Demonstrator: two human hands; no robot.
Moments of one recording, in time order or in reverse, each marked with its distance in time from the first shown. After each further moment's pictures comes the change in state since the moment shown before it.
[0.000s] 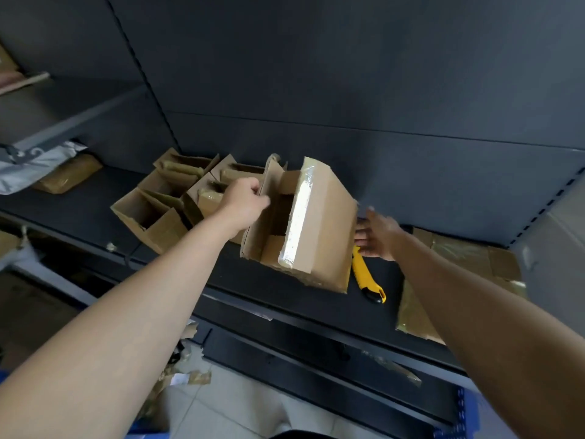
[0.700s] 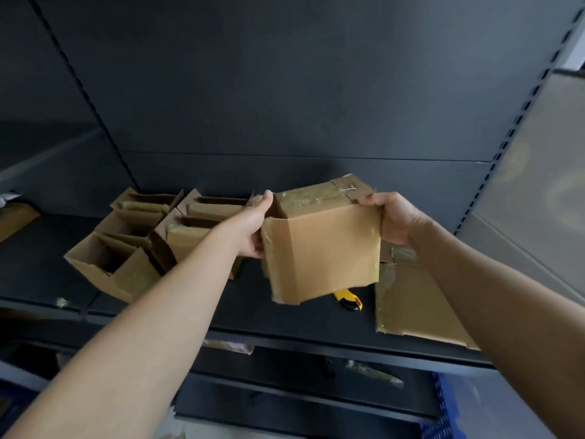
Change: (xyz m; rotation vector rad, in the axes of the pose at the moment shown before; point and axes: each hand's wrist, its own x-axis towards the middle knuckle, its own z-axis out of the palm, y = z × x) left_hand 0.011 0.031 0.012 -0.660 -0.543 -0.489; right_hand -0.089 -0.045 -0.054 0.150 -0.234 -0.403
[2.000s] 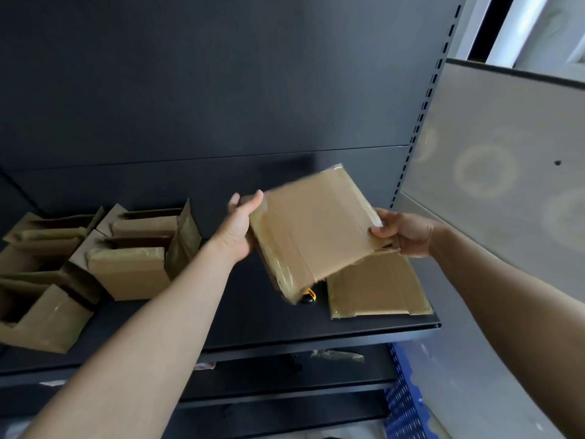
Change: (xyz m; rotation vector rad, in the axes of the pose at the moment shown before) left_hand 0.051 -0.010 0.076 -0.252 -0.194 0.313; right_hand -0.093 0.025 -0.091 -0.030 0.058 0.146
